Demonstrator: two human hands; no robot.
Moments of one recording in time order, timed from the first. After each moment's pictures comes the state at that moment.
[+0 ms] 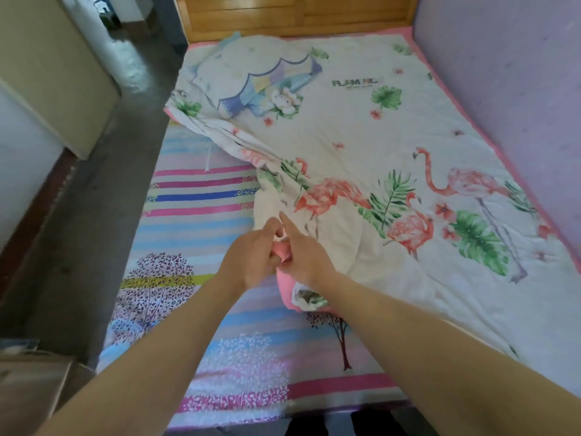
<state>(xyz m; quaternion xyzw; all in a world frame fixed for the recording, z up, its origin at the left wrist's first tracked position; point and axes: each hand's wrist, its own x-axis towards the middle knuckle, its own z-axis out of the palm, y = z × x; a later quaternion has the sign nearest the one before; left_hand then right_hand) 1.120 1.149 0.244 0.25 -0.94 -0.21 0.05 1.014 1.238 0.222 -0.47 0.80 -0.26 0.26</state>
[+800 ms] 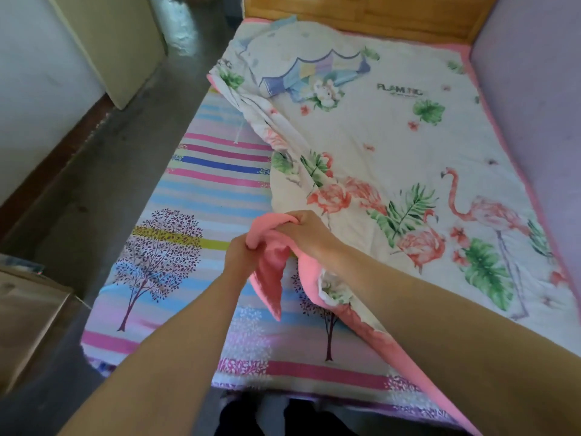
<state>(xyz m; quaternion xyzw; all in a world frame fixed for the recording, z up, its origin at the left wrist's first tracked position) 1.166 1.167 0.169 0.58 -0.66 -0.45 0.14 1.038 1.228 0.265 -0.41 0.72 -0.33 0.47</state>
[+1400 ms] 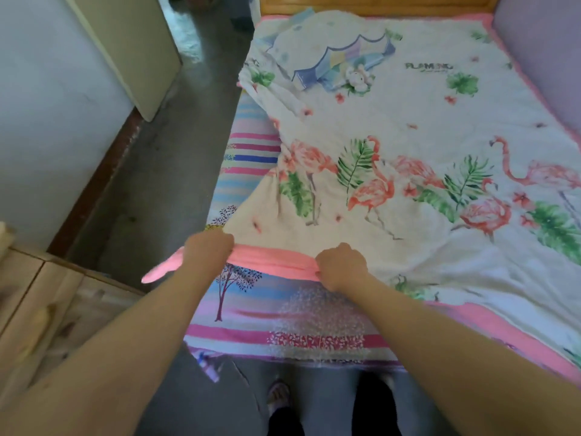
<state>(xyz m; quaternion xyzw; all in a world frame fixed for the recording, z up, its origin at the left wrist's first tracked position) 1.417 1.060 0.225 0.39 -0.89 0.07 -0.24 1.228 1.210 0.211 -0.54 0.80 0.11 0.25</state>
